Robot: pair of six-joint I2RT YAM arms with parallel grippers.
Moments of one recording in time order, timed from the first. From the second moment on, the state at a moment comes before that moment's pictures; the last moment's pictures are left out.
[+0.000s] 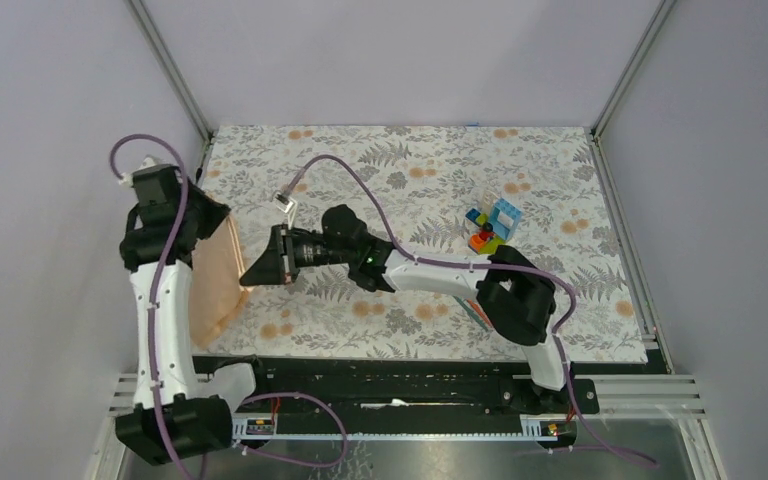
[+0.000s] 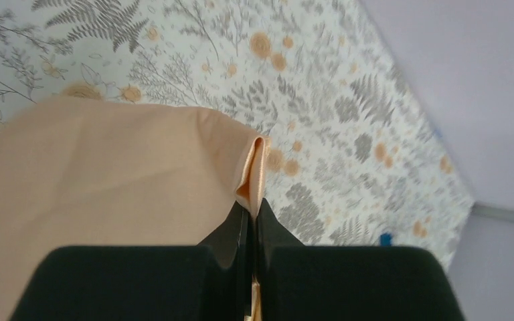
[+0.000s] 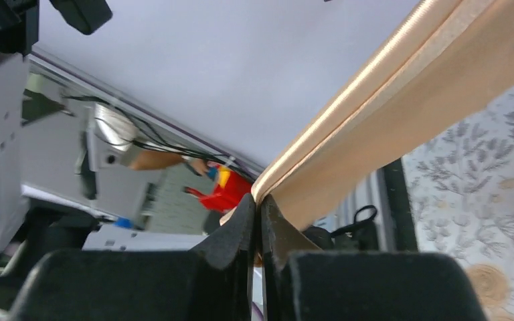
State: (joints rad) left arm 0.30 1.04 1.21 -0.81 0.14 -0.71; right arm 1.14 2.01 1.57 0.47 -0.57 0.87
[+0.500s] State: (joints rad) left arm -0.21 1.73 1.17 -0.60 -0.18 -0.71; right arm 0.85 2.18 1.01 0.91 -0.74 1.22
